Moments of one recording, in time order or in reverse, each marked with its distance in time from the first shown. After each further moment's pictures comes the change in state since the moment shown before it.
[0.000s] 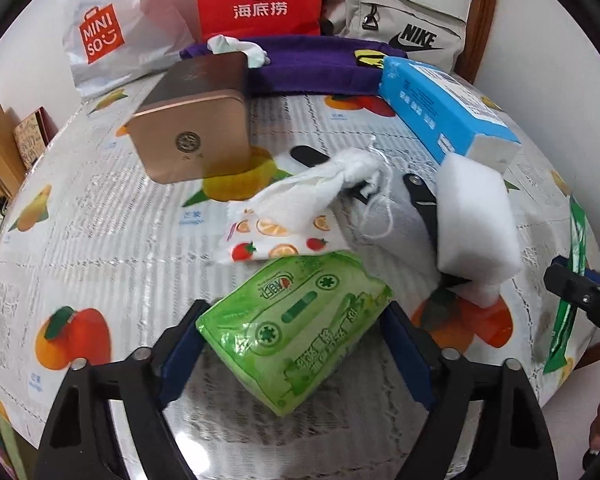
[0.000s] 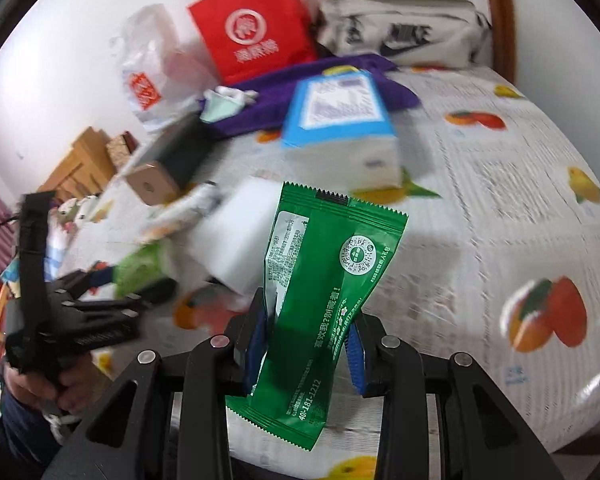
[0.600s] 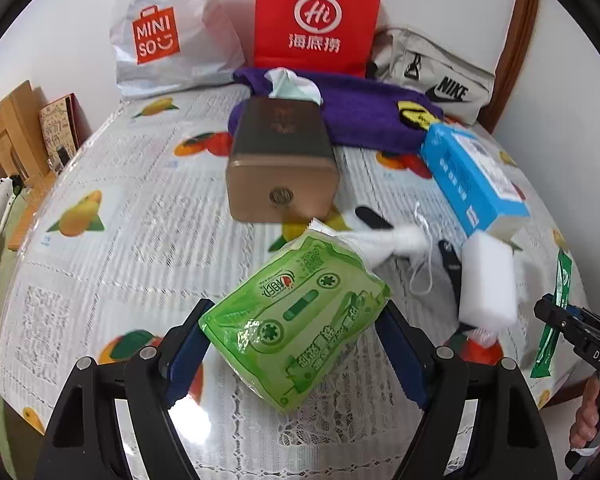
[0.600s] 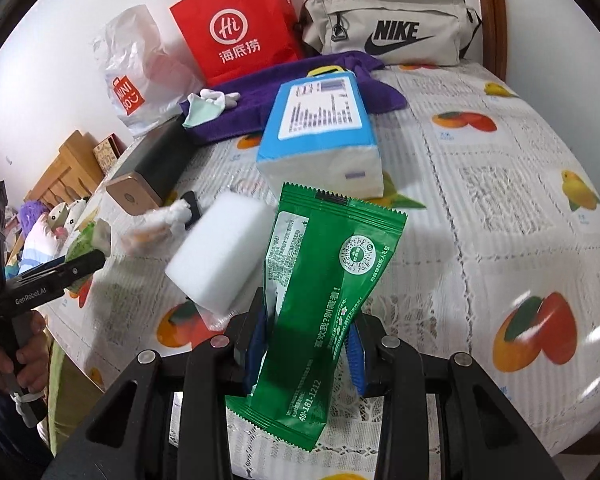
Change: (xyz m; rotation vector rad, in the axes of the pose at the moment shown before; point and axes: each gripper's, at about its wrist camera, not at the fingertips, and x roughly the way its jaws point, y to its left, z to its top) left arm -0.034 0.056 0.026 -0.119 -0.063 -0.013; right arm 0.003 -0.005 0.016 0.008 0.006 -0.018
